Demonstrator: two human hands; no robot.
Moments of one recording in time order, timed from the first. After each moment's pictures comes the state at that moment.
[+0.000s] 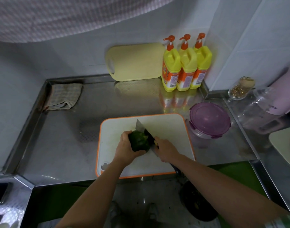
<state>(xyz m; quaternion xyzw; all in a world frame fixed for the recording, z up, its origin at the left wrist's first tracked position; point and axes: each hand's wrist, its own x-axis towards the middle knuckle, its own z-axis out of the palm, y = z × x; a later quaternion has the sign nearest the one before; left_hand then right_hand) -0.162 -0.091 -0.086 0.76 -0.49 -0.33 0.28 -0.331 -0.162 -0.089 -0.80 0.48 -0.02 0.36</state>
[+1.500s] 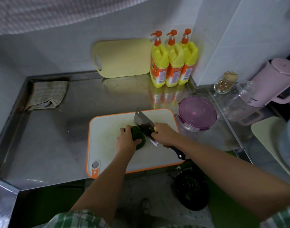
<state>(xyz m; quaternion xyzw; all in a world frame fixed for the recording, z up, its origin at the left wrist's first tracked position) -0.198 -0.121 -0.079 0.82 -0.48 -0.28 0.15 -0.348 -0.179 -0.016 -0.73 0.52 0.03 0.43</state>
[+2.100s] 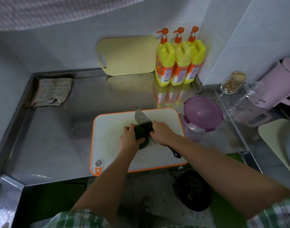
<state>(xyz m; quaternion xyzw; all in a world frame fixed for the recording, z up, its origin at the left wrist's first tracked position) -0.194 -0.123 -0.085 0.82 -0.48 -0.28 0.16 -0.322 -0.179 -0.021 -0.77 0.53 0.06 0.34</state>
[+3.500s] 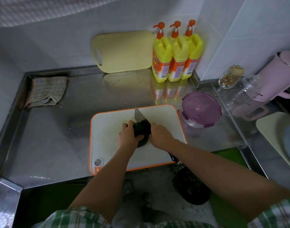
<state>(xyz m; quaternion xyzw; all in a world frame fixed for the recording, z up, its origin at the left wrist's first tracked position) -0.188 -0.130 -0.085 0.81 -0.51 -0.26 0.12 -0.319 -0.164 -0.042 -0.78 0.55 0.04 0.29</state>
